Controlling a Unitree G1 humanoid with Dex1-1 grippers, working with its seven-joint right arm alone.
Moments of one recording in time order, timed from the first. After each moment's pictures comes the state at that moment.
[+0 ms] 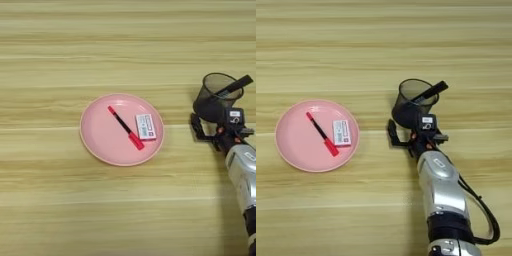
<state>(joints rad) -0.18 -0.25 -0.23 0.43 0.14 0.06 0.21</state>
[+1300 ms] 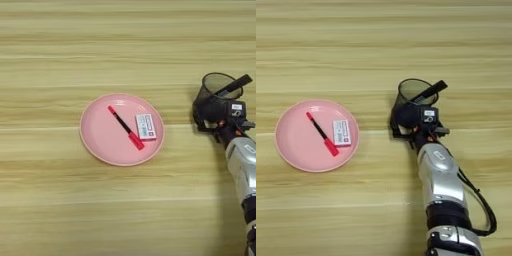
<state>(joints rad) -0.25 -0.26 -0.25 0.53 0.15 0.00 0.21</state>
